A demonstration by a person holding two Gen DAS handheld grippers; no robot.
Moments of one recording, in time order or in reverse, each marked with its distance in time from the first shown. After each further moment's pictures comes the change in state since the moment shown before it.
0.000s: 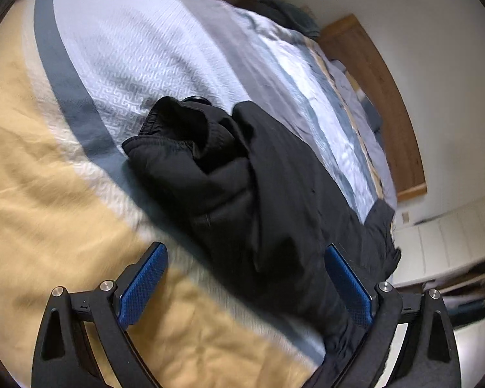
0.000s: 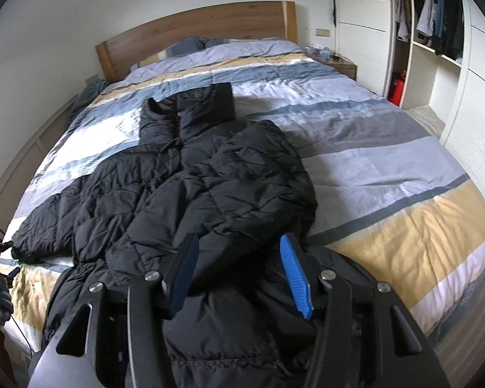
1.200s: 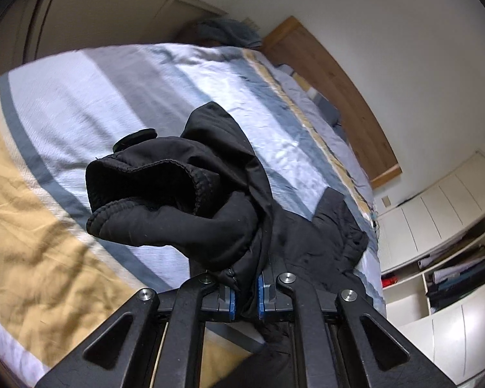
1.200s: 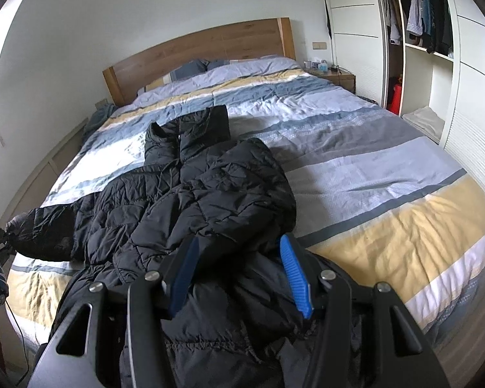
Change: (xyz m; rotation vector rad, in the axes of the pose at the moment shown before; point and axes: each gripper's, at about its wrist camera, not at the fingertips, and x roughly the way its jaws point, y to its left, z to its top) left arm -0.060 -0.143 -0.046 0.229 -0.094 -0.066; right arm -0.052 -0.053 -0.015 0.039 -0.109 0.091
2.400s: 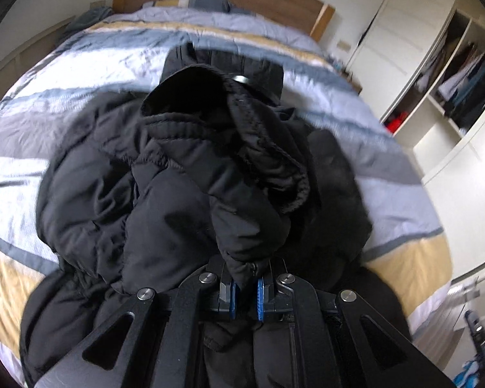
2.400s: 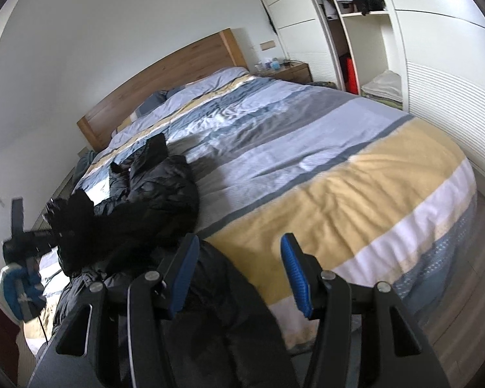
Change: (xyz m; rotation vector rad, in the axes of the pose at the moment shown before) left arm 0.145 -0.287 -0.272 0.623 0.342 0.092; right arm -0.056 -0.204 -0.053 0.249 -0.053 -0.004
